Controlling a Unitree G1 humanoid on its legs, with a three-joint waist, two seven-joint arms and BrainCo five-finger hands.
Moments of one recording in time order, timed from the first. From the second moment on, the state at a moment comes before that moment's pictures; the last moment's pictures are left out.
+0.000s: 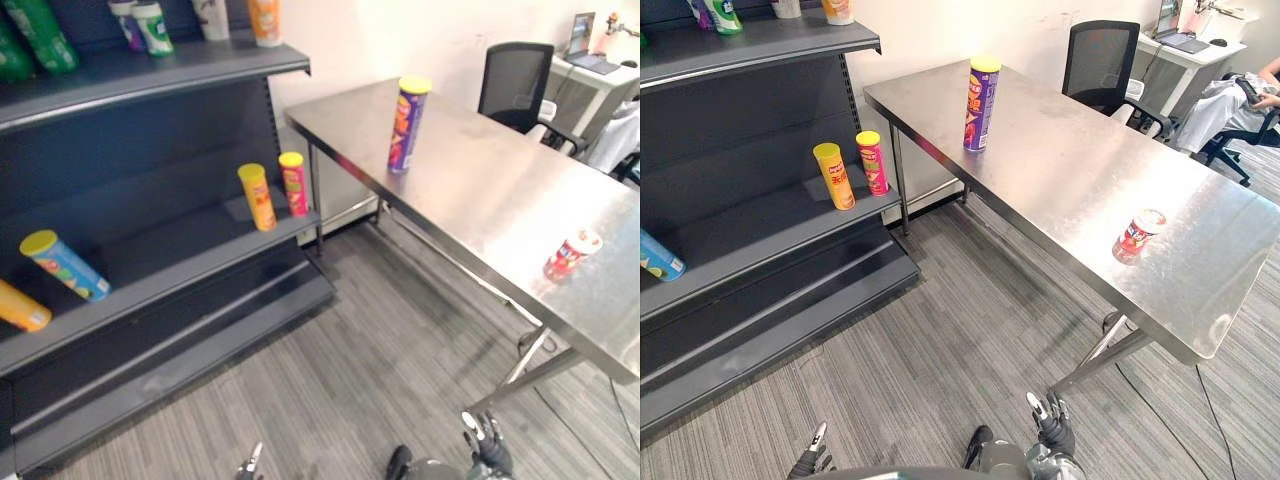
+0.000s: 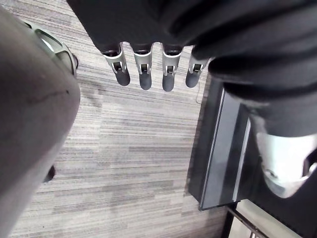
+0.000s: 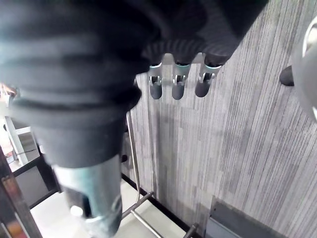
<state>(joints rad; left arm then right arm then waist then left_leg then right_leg) 0.18 0.06 0.15 1.11 -0.61 -0.21 -0.08 0.16 0.00 -0.15 1.00 0.68 -0.44 0.20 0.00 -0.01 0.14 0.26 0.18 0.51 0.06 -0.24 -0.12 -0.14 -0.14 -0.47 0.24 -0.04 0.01</state>
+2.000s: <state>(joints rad) 0.16 0.09 0.17 1.10 -0.44 -0.18 -0.05 0.14 -0.04 -0.54 0.96 0.68 -0.48 -0.16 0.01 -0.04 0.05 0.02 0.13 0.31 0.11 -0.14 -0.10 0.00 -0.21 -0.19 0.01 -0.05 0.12</state>
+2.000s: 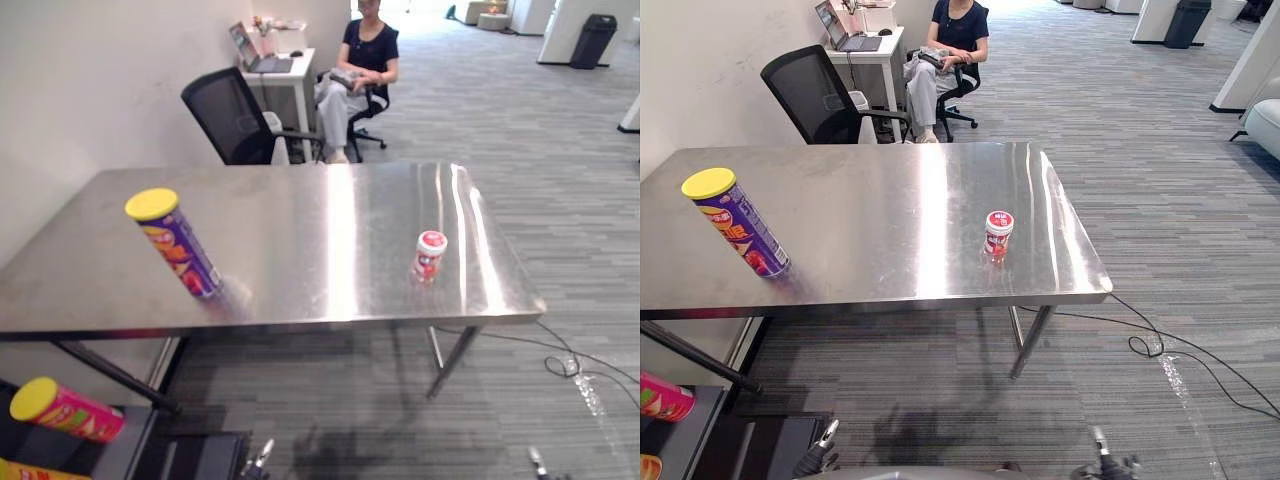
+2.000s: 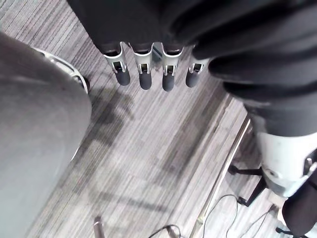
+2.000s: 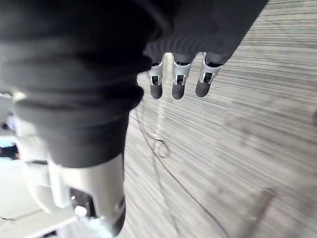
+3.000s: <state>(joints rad) 0.22 0.09 0.09 0.99 -0.37 -0.32 0.09 0.04 -0.26 -0.14 0.10 0.40 -0.37 0.16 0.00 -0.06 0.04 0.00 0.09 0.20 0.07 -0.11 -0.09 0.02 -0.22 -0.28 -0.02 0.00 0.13</state>
